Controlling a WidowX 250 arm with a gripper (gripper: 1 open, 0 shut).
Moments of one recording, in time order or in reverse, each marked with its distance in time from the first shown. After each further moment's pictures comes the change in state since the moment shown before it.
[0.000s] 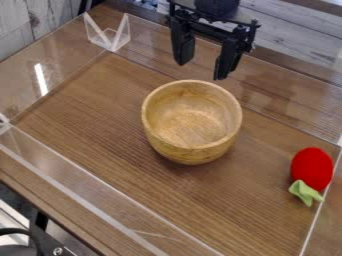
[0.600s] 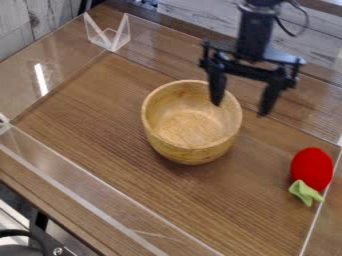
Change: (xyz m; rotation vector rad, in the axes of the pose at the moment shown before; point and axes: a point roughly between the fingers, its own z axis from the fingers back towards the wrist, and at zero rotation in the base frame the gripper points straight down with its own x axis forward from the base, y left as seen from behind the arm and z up) arm -0.003 -0.079 -0.036 -0.028 0.078 0.202
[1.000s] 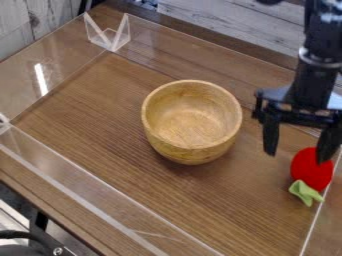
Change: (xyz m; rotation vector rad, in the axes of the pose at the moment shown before) arm -0.015 -0.053 -0.027 -0.064 -0.029 0.140
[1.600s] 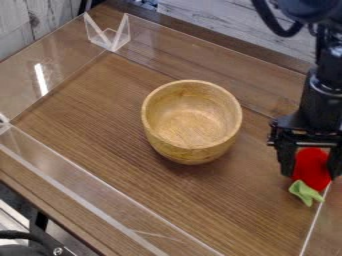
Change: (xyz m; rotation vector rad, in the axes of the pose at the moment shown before) arm 0.007 -0.016 -0.026 -0.012 -0.007 0.155
